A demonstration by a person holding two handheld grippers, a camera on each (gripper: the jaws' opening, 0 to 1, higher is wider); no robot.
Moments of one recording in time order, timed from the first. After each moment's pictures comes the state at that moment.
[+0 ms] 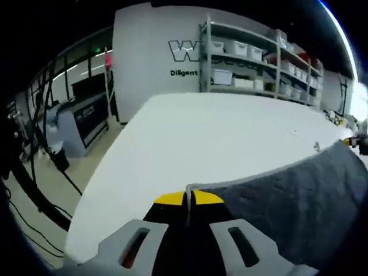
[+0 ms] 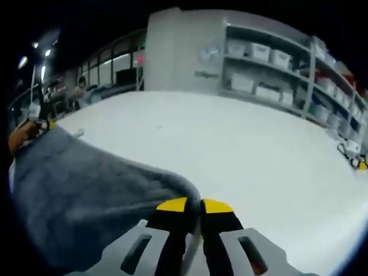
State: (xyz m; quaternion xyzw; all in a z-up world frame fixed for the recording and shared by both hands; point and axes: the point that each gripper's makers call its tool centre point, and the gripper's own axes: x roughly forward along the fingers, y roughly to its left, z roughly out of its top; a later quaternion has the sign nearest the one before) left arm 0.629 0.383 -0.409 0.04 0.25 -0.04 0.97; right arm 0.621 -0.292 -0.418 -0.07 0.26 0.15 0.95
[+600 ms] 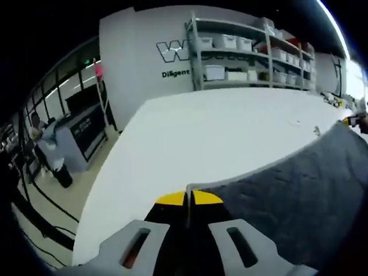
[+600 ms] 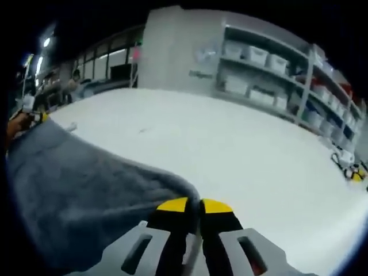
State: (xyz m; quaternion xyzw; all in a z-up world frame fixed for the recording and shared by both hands) left arm 0.653 0.364 -0.410 0.07 0.24 -0.06 0.97; right arm 0.663 -0.310 -0.415 -0.11 0.26 0.12 0.95
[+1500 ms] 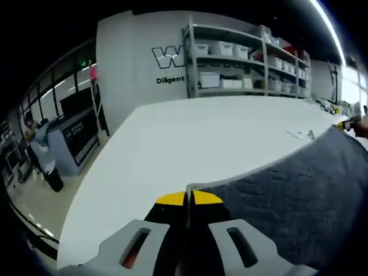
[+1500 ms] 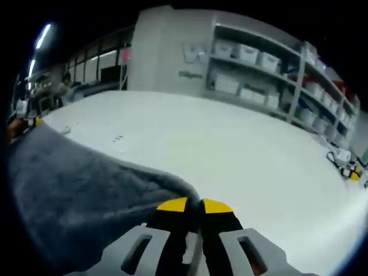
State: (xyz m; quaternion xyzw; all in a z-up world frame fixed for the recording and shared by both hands) left arm 0.689 0.348 -0.409 0.05 0.22 -0.08 0.97; right arm 0.709 -0.344 -0.413 -0.09 0.25 0.09 0.96
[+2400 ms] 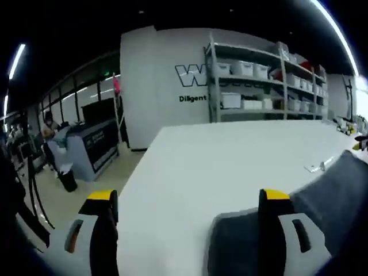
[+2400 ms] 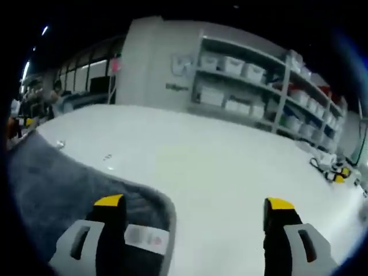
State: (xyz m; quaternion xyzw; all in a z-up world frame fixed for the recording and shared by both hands) left arm 0.715 0.405 -0.340 0.02 0.15 0.01 0.99; right arm 0.698 -0.370 -0.367 -0.09 0.20 0.04 0.97
